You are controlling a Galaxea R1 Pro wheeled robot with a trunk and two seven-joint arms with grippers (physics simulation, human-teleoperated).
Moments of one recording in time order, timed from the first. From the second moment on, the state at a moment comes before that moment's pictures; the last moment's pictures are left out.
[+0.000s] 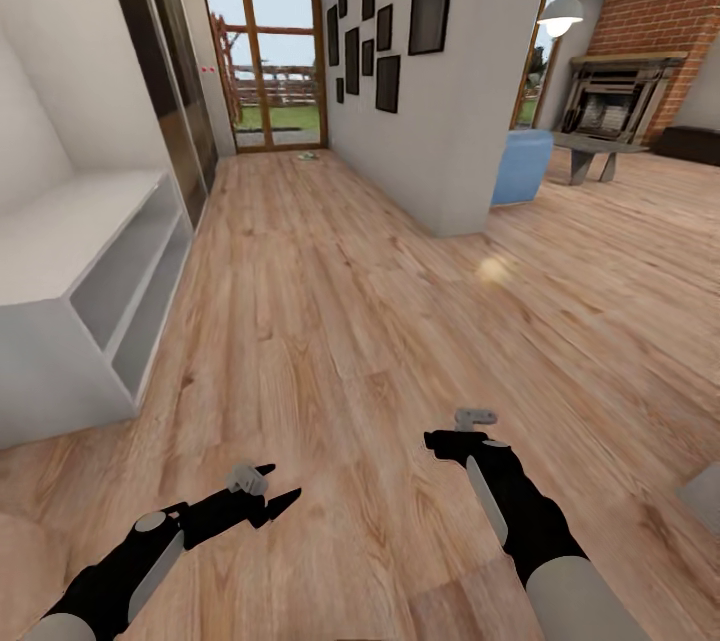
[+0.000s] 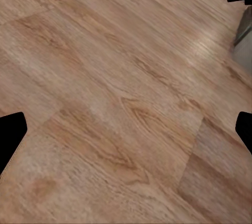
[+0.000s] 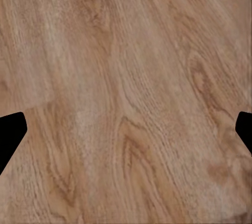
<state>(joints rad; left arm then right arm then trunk) -0.48 0.22 -0.26 -0.69 0.32 -0.08 -0.80 -0.58 0.06 0.05 -0.91 -0.09 0.52 -0.07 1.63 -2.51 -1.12</state>
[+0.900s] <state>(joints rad) -0.48 0.18 -0.26 -0.69 0.32 -0.09 -0.56 -0.58 0.06 0.05 -0.91 -0.08 0.52 -0.07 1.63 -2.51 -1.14</state>
